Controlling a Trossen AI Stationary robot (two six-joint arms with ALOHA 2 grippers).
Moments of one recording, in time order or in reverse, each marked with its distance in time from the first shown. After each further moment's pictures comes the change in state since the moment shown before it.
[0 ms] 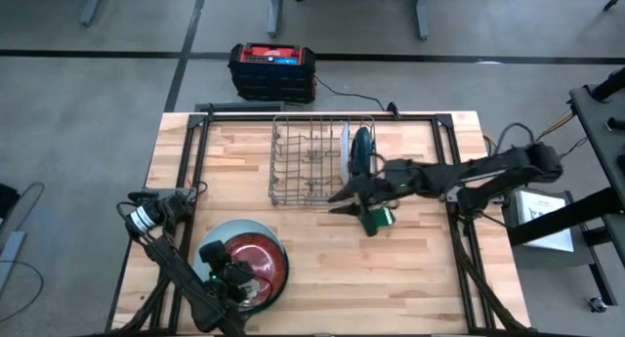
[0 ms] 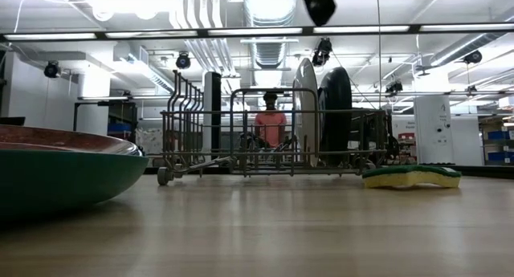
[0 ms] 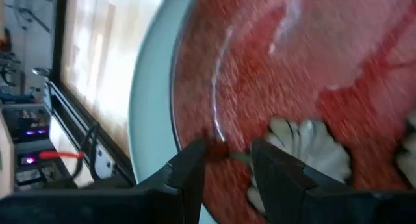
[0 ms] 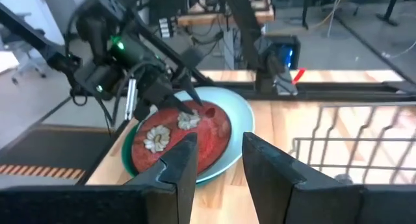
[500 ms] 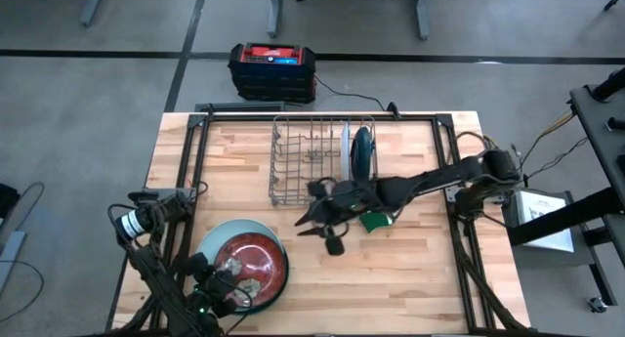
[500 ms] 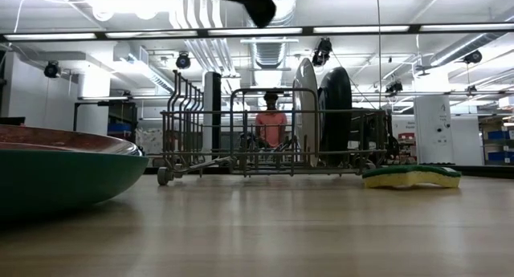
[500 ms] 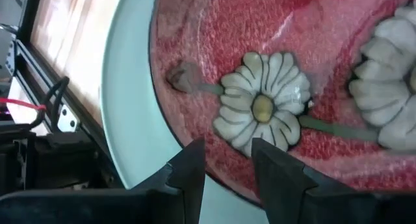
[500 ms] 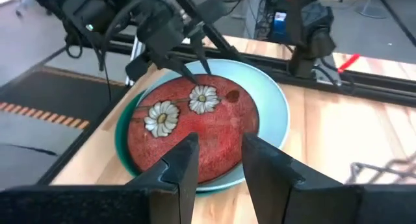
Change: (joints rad) left arm -0.141 0.000 0.002 0.019 0.045 -0.261; right arm 0.069 0.399 0.361 -0.136 -0.012 -0.125
